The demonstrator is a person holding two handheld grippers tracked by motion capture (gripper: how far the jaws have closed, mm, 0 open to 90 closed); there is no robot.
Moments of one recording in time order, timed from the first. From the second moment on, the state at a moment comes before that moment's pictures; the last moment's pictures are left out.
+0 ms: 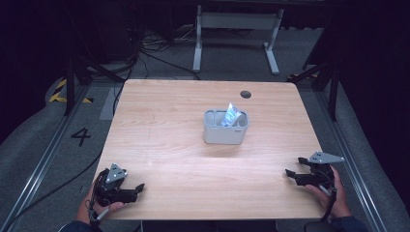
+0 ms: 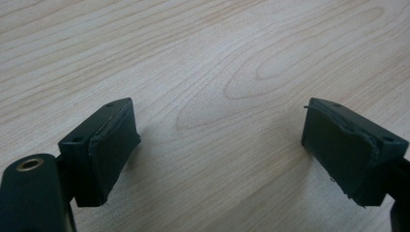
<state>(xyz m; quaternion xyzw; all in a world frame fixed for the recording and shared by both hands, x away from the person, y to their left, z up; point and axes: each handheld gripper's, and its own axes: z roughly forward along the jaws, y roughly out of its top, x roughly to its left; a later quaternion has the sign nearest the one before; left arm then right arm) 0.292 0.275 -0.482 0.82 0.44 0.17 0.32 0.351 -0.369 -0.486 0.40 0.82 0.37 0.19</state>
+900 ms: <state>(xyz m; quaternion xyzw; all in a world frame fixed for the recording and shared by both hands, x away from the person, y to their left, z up) 0.299 0.267 -0.484 0.81 0.47 0.17 0.31 0.351 -0.369 -0.486 0.40 0.82 0.37 0.19</state>
